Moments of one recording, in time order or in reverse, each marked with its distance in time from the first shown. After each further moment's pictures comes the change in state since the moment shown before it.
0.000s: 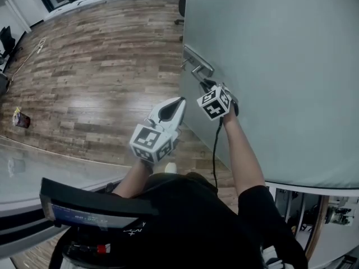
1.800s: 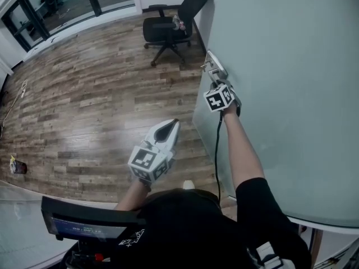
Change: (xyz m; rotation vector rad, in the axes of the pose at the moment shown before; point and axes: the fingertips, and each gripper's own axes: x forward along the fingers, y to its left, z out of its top) left arm 0.121 -0.038 0.006 -0.004 0.059 -0.121; right arm 0.007 -0.247 -0.109 0.277 0.190 -0.348
